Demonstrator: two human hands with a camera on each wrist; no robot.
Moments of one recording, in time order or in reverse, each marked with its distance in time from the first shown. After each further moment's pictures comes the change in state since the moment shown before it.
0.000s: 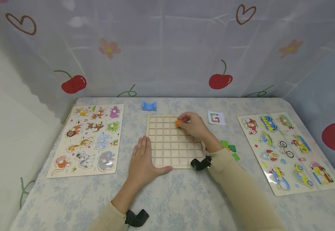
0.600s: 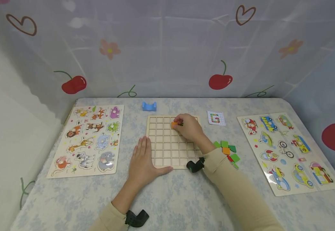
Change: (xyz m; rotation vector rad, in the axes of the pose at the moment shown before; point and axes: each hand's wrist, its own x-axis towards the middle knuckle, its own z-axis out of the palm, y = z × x) left_hand -0.001 0.001 -0.001 0.007 0.016 0.009; right_hand 0.000 -0.012 0.020 -0.237 0.022 -0.025
